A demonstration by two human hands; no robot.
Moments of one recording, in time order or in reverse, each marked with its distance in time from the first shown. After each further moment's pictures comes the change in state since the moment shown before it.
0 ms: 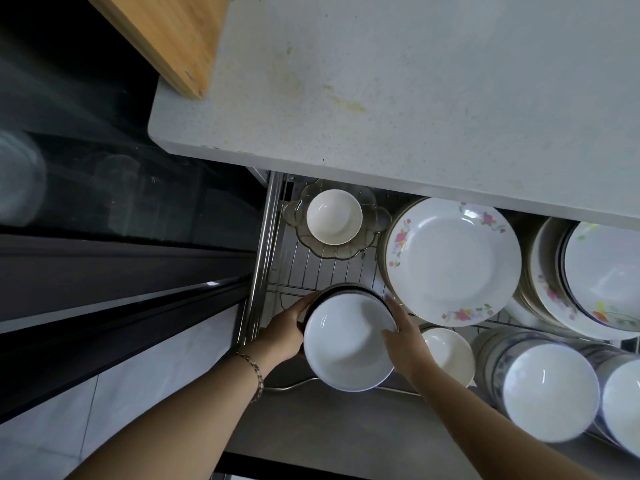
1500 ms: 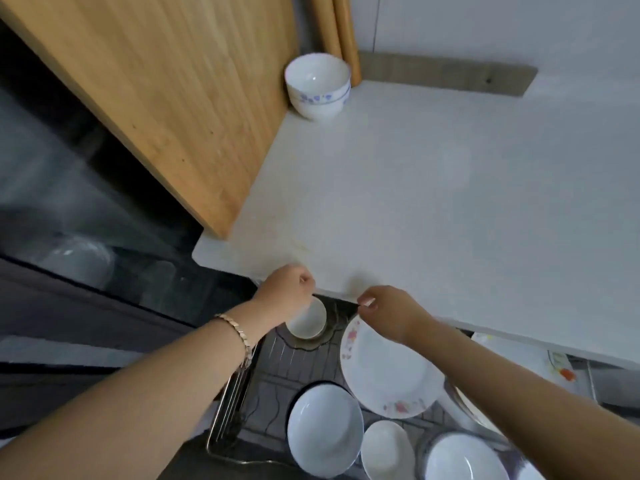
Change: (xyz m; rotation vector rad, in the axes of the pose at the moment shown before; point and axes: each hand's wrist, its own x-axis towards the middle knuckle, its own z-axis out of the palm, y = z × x) left_hand -0.127 0.217 -0.011 0.338 0.444 0.414; right_hand -0.096 -0.155 -0.172 -0.505 0.028 -0.457
